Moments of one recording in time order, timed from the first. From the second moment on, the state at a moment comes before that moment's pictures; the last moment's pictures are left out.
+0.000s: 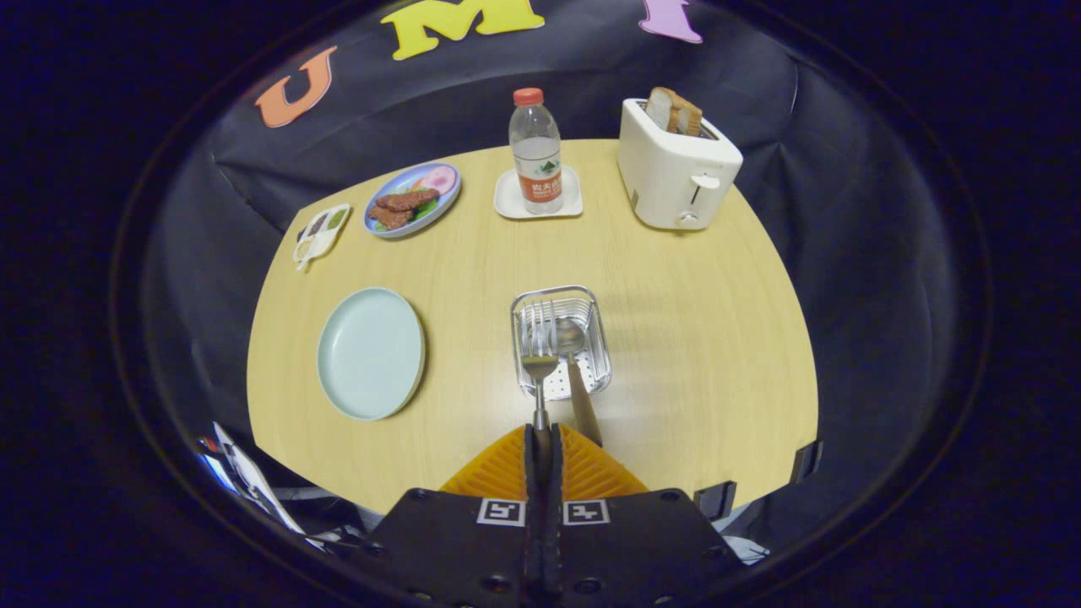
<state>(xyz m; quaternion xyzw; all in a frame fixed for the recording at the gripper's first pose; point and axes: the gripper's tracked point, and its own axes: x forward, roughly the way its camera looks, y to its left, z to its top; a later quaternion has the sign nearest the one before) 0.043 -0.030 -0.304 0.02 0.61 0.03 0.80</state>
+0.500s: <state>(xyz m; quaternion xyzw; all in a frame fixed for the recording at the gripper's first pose) 0.058 -0.035 -0.311 -0.01 0.69 0.01 0.72</state>
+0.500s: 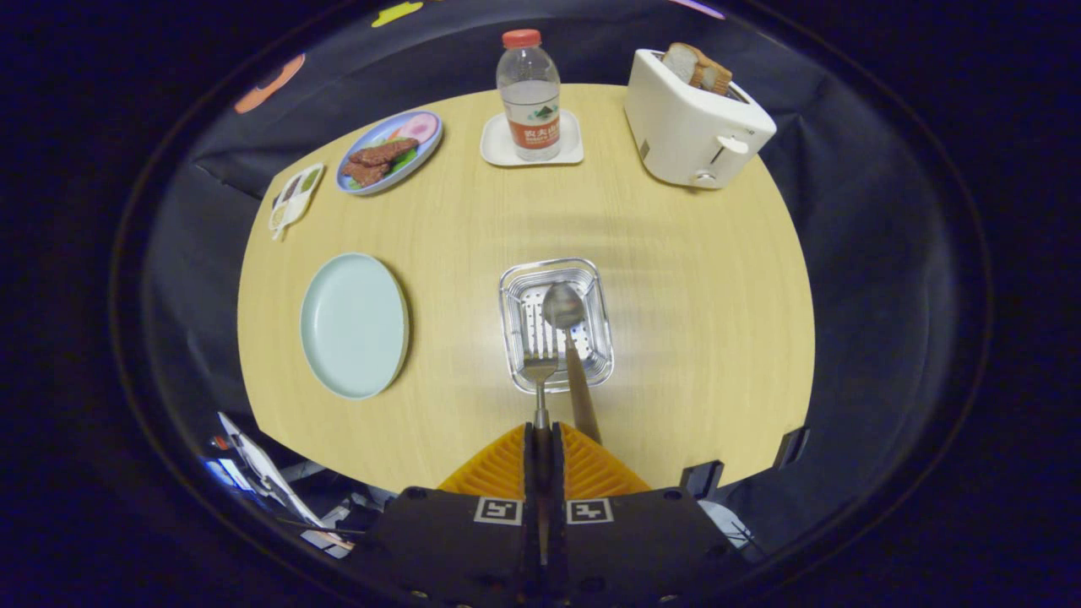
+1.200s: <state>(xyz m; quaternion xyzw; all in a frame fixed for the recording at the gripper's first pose) 0.089 -0.029 -0.323 -0.07 0.72 0.04 0.69</state>
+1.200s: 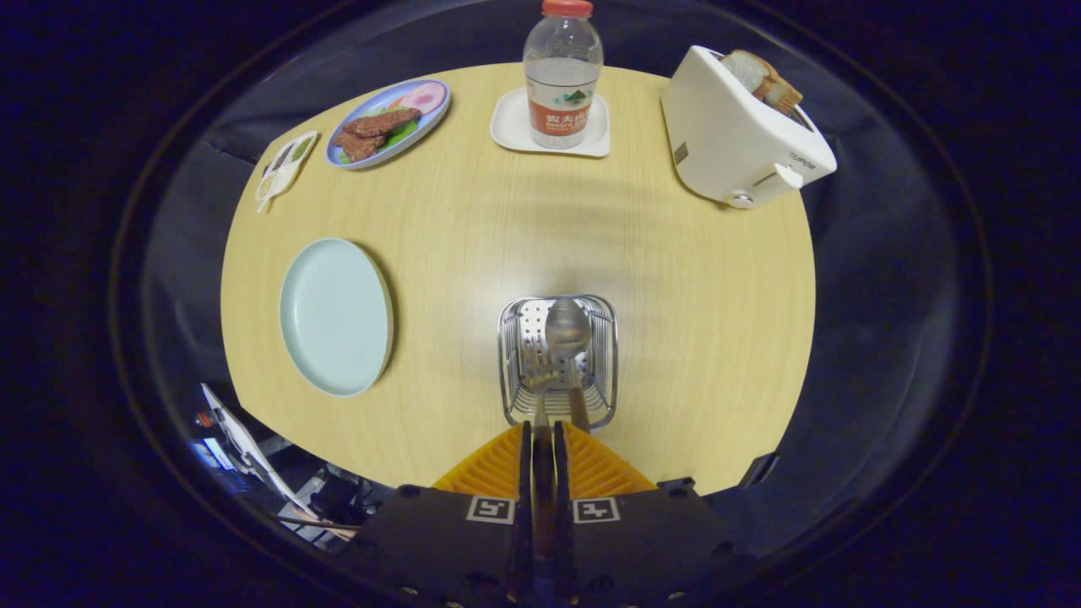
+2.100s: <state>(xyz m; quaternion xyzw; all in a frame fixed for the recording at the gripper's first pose) 0.126 0.033 -0.186 -0.06 0.41 0.03 0.91</state>
